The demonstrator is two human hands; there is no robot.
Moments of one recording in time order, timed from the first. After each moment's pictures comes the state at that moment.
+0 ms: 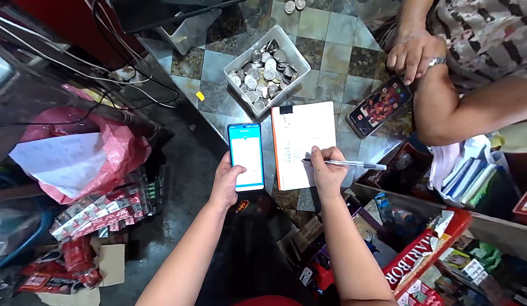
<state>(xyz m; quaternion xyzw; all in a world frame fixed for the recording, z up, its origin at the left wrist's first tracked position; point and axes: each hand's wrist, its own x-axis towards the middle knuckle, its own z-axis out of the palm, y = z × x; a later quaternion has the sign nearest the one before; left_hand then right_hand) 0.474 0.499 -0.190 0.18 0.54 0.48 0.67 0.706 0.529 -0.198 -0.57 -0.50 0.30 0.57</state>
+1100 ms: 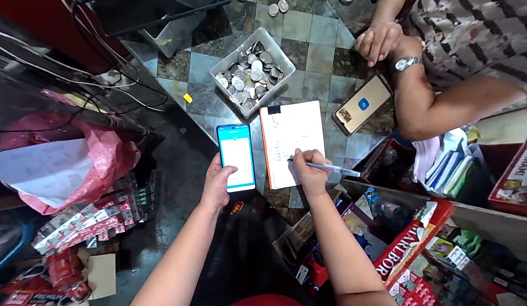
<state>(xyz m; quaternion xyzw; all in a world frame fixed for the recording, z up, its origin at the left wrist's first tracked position) 0.475 0.500 -0.188 0.18 0.54 0.48 0.66 0.700 0.522 -0.201 -0.56 -0.55 0.25 0.56</state>
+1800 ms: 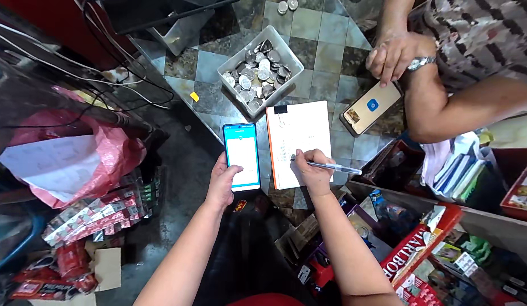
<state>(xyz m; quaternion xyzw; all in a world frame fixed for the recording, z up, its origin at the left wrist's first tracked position) 0.475 0.500 -0.189 0.17 0.53 0.49 0.67 0.700 0.526 -0.203 -0.57 -0.59 0.24 0.52</state>
